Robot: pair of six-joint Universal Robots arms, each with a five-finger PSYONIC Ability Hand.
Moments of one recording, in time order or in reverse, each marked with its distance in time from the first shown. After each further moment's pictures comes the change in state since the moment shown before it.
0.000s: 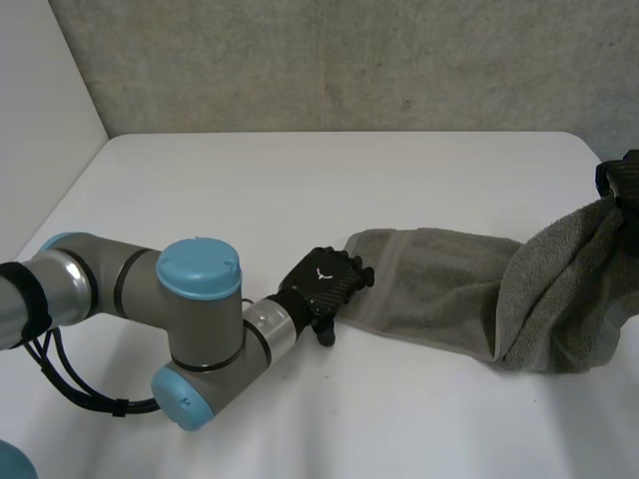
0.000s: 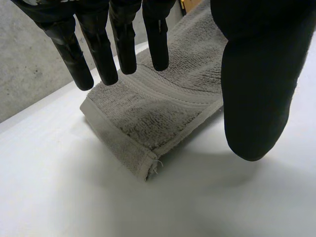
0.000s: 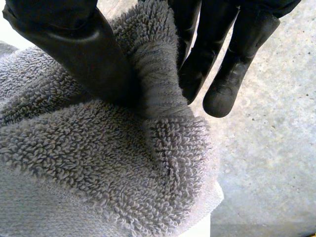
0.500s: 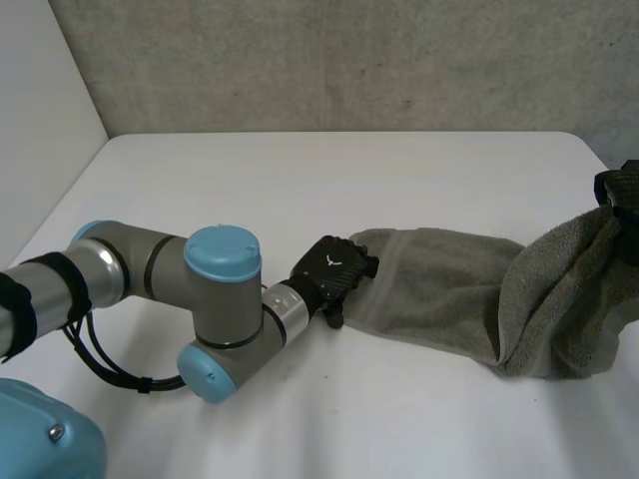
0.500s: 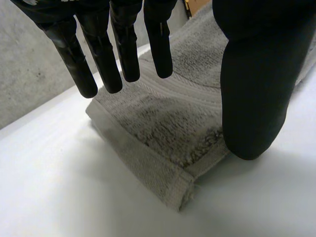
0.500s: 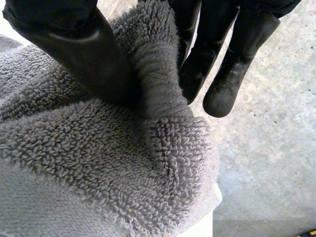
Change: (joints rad) left arm -0.010 -0.134 0.210 -0.056 -0.014 0.001; right arm -0.008 0.001 0.040 -0.035 0.001 -0.002; left_hand 0.082 0.082 0.082 0.082 0.081; right_hand 0.000 0.000 0.000 0.000 0.000
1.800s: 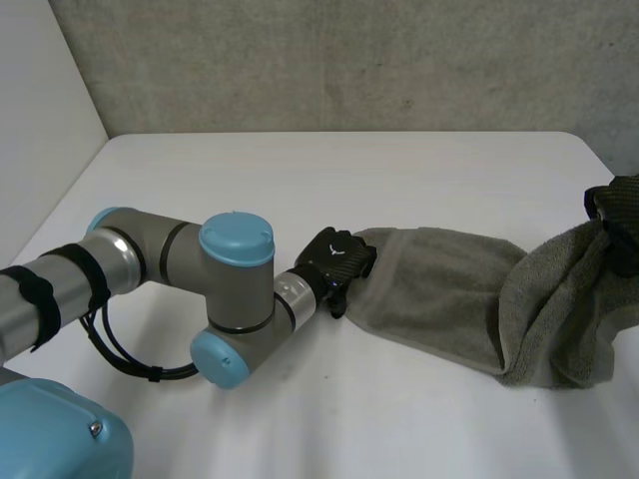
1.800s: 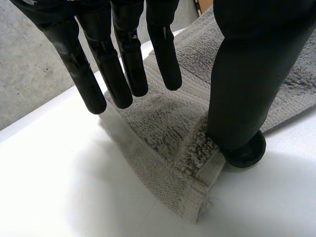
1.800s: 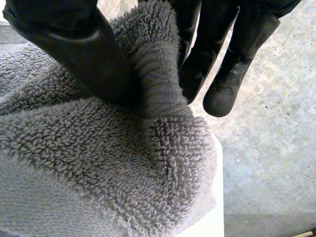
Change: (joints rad) left arm -0.016 -0.066 0.155 -0.090 -0.053 -0.003; right arm -0.001 0.048 0.027 -0.035 -0.002 -0.010; left_hand 0.220 0.219 0.219 0.220 0.213; right_hand 0.000 0.000 0.003 0.008 0.000
